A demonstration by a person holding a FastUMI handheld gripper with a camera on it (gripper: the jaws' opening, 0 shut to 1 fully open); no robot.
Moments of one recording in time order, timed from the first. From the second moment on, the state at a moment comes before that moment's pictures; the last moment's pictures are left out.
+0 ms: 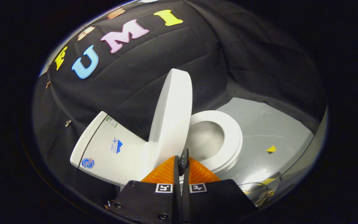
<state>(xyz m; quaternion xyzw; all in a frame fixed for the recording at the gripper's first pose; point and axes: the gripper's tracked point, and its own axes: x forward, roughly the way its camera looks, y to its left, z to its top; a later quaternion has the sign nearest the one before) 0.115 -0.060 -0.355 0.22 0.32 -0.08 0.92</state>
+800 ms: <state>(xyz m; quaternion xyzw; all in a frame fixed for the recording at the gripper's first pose) 0.130 0.083 -0.277 0.07 0.25 0.00 0.96</state>
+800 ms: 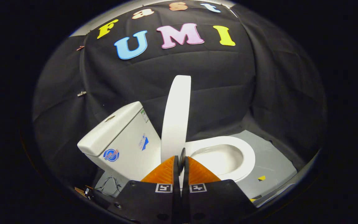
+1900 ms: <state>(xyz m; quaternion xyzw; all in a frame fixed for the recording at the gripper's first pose) 0.140 0.202 -0.284 0.03 0.24 0.08 0.97</state>
